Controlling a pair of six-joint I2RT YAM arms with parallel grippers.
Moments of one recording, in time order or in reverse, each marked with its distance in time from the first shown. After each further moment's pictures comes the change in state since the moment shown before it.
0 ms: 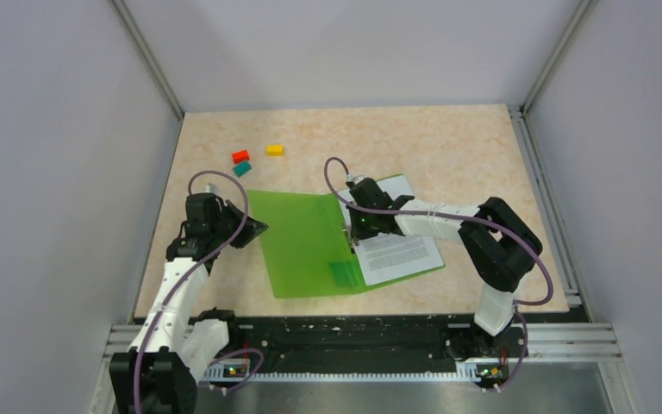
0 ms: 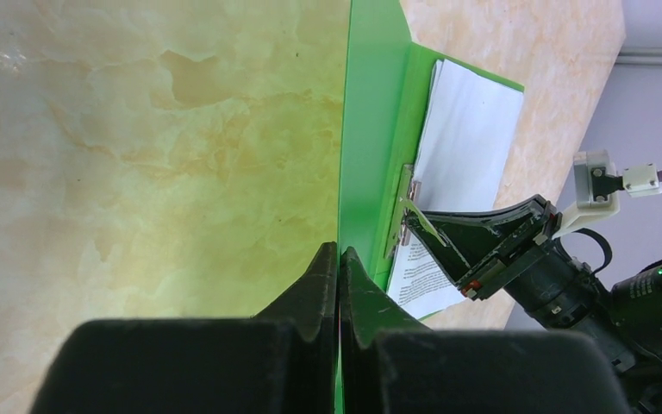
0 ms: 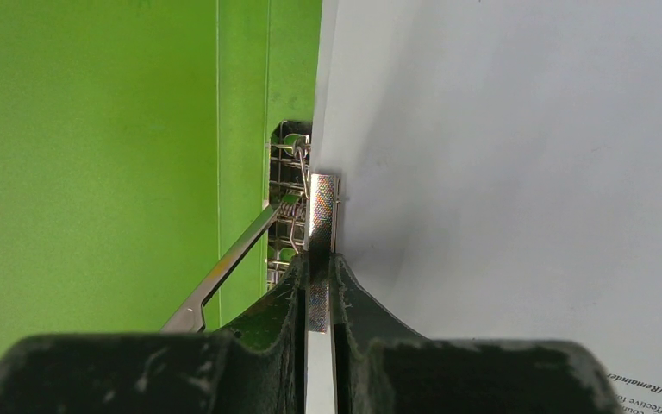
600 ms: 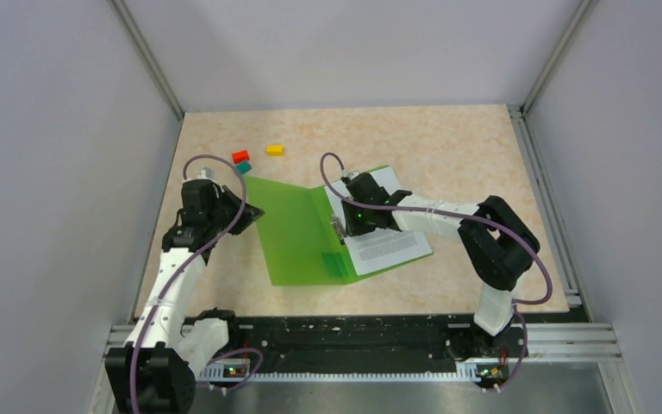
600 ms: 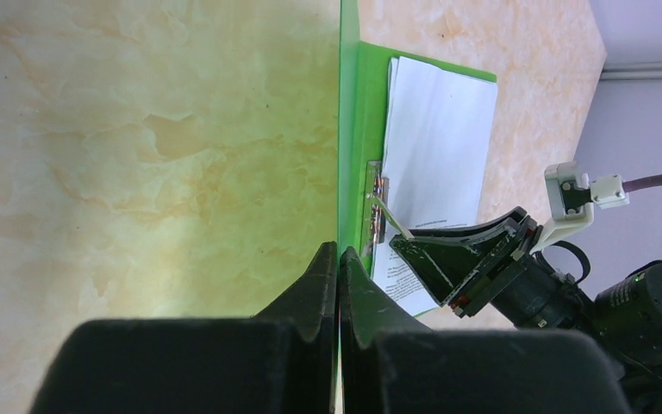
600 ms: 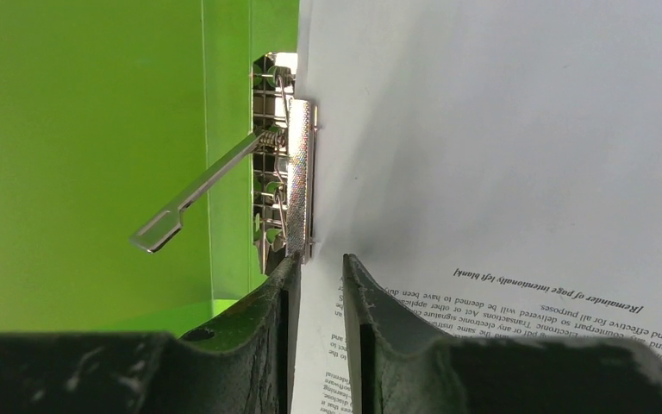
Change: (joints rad) left arm -0.016 0.043 0.124 -0.016 -0.045 0.036; right arm 0.002 0.015 0.065 -0.034 -0.019 -0.017
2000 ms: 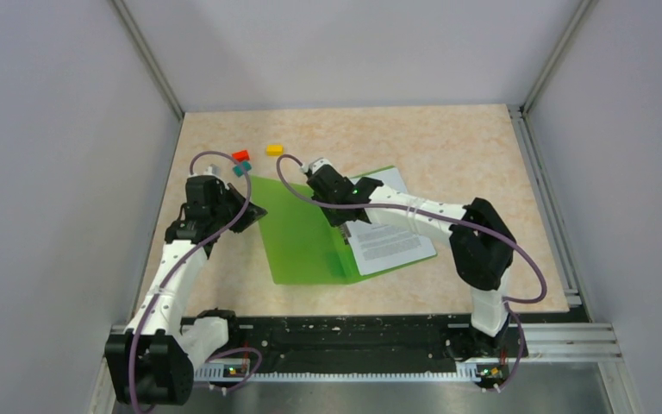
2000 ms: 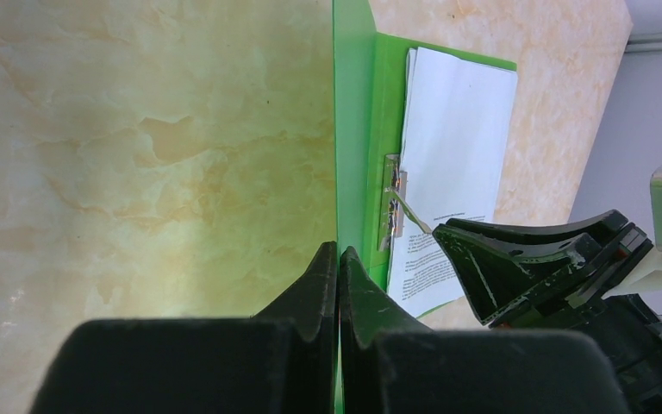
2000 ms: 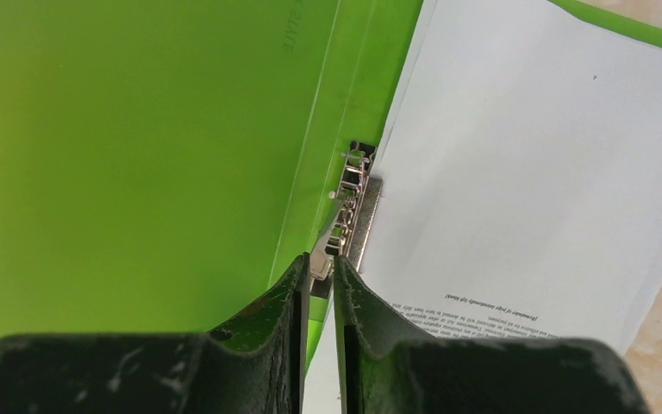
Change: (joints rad) left arm -0.022 0.064 0.024 0.001 0.014 0.051; right arm 0.166 0.098 0.388 -0.319 0.277 -0.188
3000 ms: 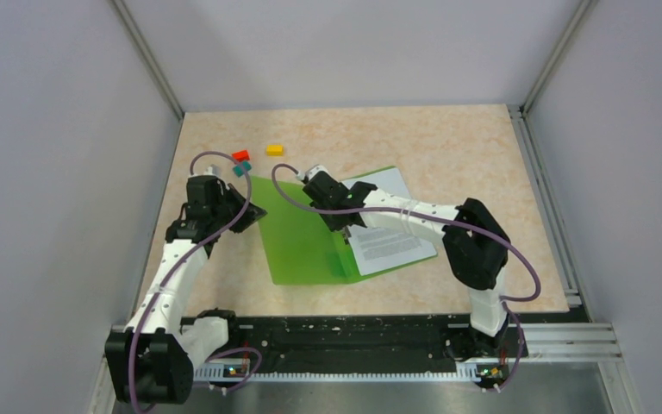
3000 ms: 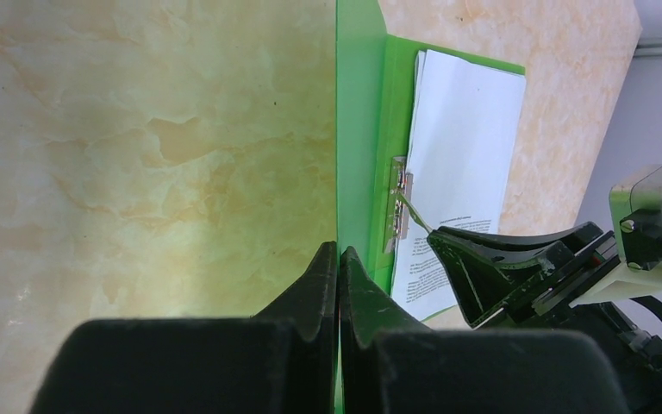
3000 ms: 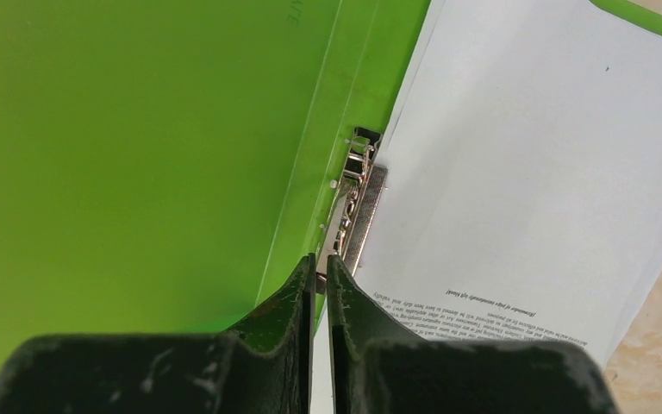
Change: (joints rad) left arm -0.002 0.006 0.000 -0.001 -0.013 -0.001; right arm 0.023 0.031 0.005 -0.021 0.042 -0.027
